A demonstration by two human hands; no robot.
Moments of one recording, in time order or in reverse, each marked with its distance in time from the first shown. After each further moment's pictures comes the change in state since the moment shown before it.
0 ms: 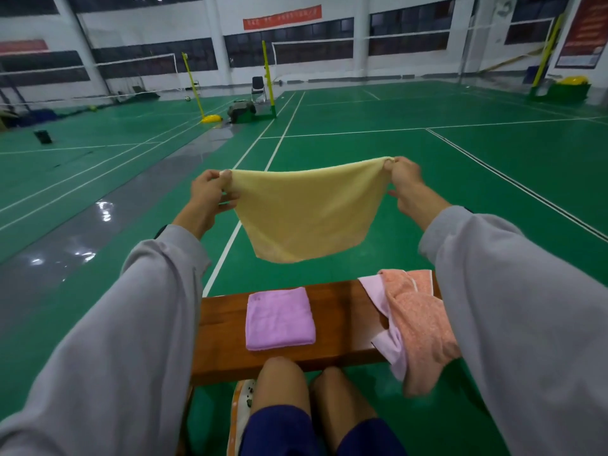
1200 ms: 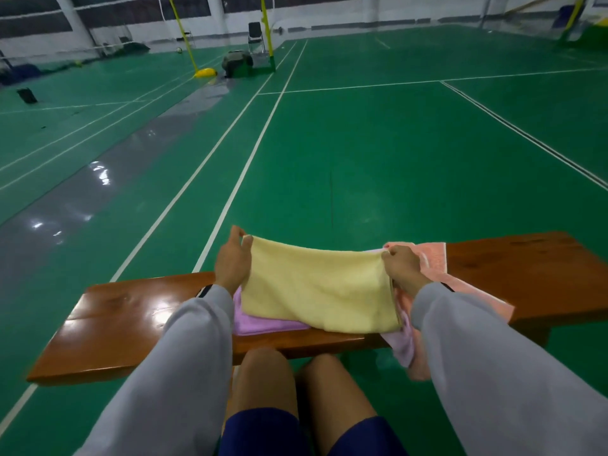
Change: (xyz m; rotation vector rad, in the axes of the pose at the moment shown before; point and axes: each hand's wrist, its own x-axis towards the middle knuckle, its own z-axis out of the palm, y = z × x) left_hand -0.020 -0.233 0.057 0.766 0.027 0.079; right_hand -0.001 0.276 -0.020 -0.763 -0.088 0.195
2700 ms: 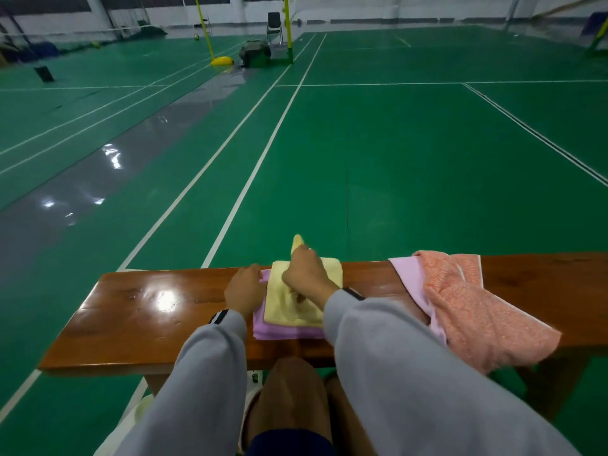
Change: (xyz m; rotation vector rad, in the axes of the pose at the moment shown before) left_hand -0.008 -0.085 0.017 0.335 -0.202 -0.032; right_hand -0.125 -0.183 0.142 -0.171 -0.331 -0.295
